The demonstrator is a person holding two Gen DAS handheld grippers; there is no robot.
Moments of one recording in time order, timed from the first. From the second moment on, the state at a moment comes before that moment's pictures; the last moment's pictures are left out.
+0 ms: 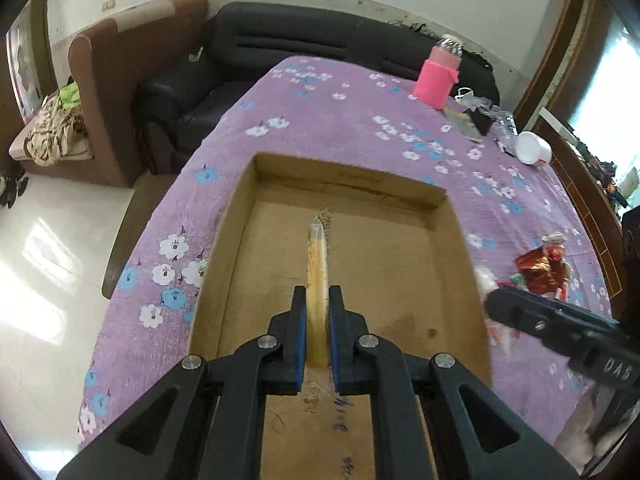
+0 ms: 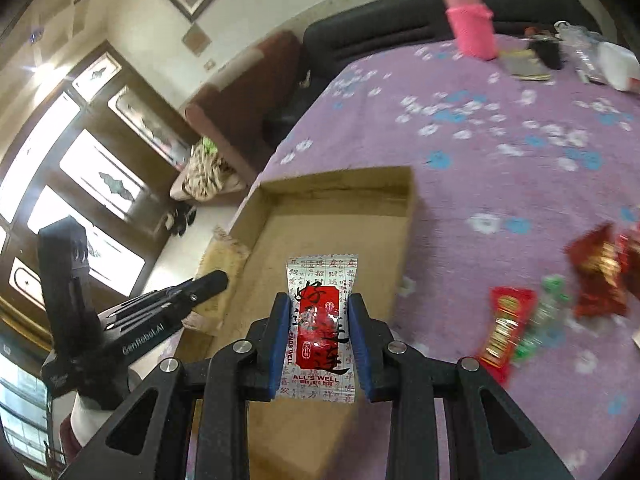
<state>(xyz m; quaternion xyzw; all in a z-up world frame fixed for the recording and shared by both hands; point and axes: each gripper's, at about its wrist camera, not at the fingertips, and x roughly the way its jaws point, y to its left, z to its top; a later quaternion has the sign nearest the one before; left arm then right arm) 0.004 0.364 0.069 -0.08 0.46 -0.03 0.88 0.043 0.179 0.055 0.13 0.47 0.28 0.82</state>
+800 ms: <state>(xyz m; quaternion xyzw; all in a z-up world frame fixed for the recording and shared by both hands) -0.035 0.374 0.116 -0.14 0.39 -0.05 0.91 0.028 0.085 0.082 0.19 0.42 0.22 0.86</state>
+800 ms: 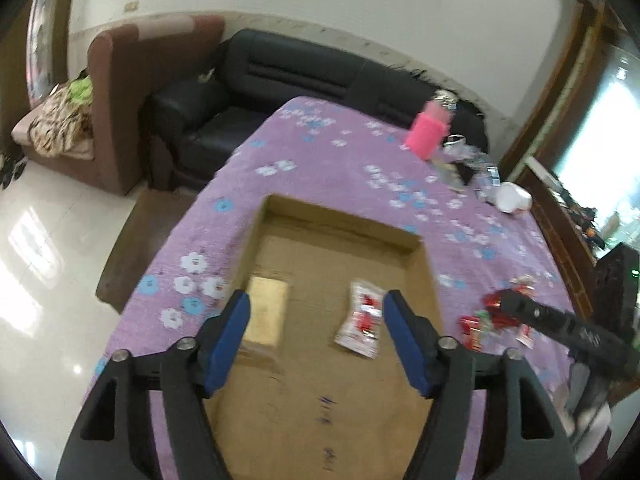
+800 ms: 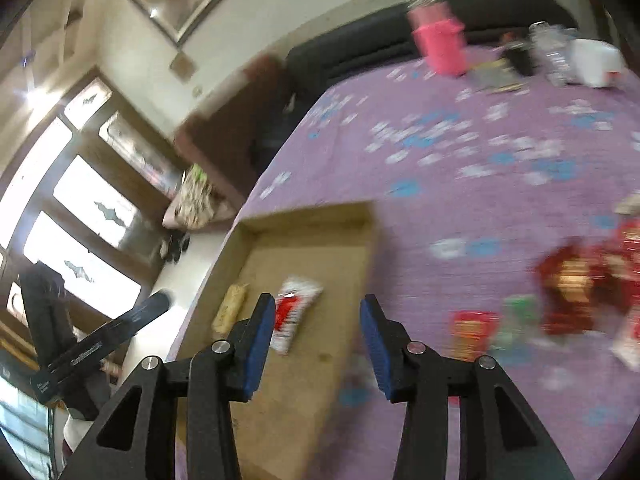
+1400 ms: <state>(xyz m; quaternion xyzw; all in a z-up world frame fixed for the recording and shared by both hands) -0.031 0.185 0.094 -0.07 0.44 -0.20 0.87 0.030 -0.035 0.036 0.21 0.43 0.14 0.87</state>
